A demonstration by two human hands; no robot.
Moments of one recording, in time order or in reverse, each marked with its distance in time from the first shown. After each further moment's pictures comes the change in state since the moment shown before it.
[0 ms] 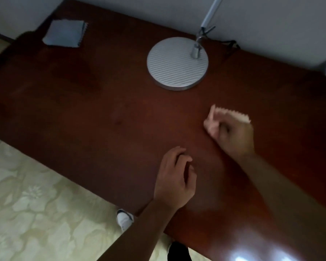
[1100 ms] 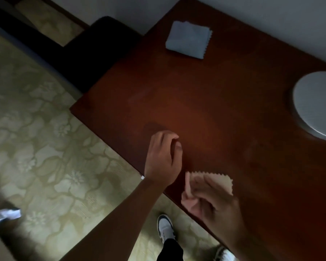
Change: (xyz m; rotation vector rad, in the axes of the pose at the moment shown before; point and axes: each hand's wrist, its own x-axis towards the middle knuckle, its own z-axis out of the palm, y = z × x) left_hand 0.071 -0.276 -0.252 0.081 0.198 -0.261; right_hand -0.063 -0.306 0.214 0.307 -0.249 -0.336
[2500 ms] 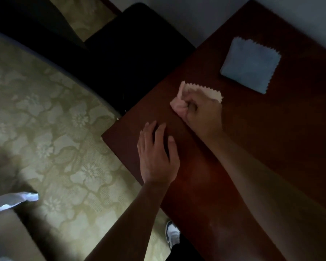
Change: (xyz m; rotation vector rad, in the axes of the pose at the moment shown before) left_hand 0.104 -0.087 -0.049 0.242 0.143 -0.336; right_hand 0.330 0.007 0.138 -0.031 -0.060 0.068
